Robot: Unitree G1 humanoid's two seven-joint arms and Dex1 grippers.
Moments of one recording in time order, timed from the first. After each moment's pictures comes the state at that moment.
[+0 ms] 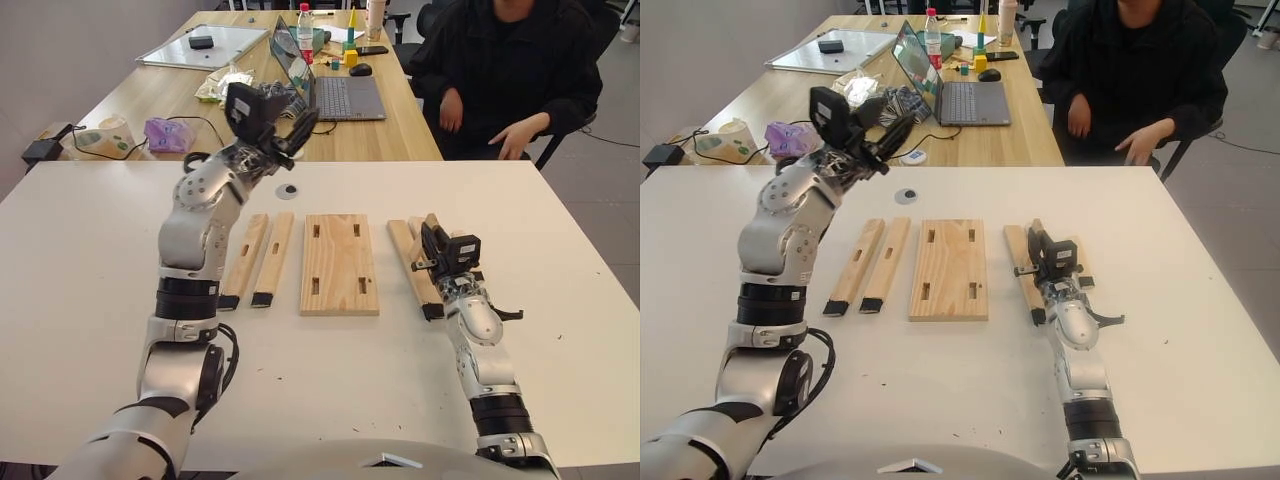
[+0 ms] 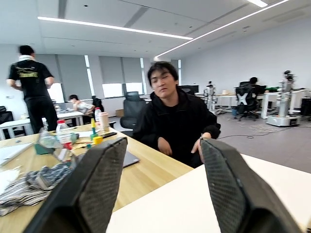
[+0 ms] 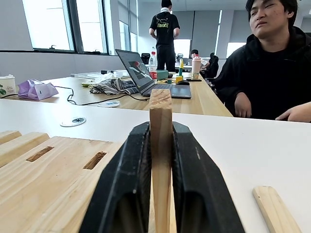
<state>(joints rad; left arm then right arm) -0.69 0.23 0.02 0.06 -0.34 0.37 -0.49 -0.05 -0.13 0.01 0.14 0.12 -0.19 0.17</state>
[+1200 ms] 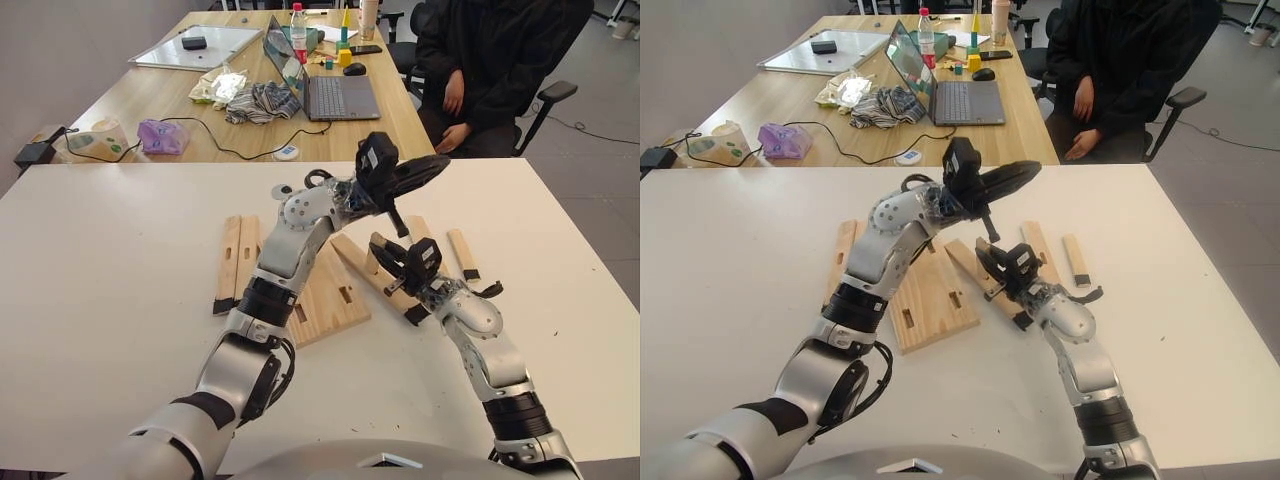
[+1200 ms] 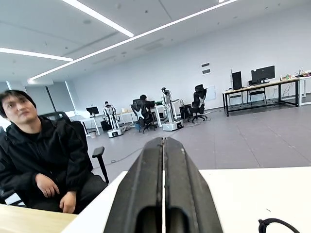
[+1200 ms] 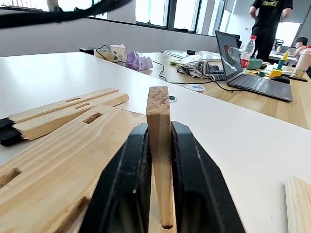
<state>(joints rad) -0.71 -0.04 -0.19 0.21 -0.26 0.09 -0.78 -0.05 -0.29 0.18 -0.10 0.18 0.10 0.53</state>
